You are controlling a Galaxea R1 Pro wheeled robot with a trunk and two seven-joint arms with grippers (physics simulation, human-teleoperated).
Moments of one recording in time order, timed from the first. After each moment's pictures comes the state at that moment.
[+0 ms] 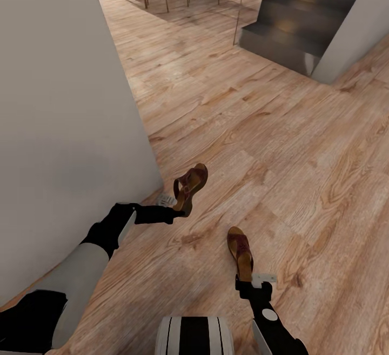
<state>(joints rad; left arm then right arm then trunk) -0.96 0.00 -0.12 -0.63 0.02 0.47 -0.89 -0.42 0.10 -0.06 -0.58 0.09 -0.14 -0.14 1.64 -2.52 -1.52</state>
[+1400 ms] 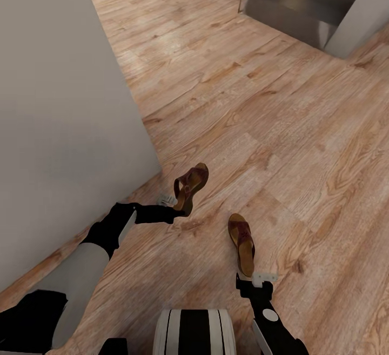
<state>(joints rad) -0.96 0.00 -0.13 -0.64 0.02 0.47 -0.89 -0.42 0.10 -0.07 -0.58 0.09 -0.17 -0.15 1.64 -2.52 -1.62</state>
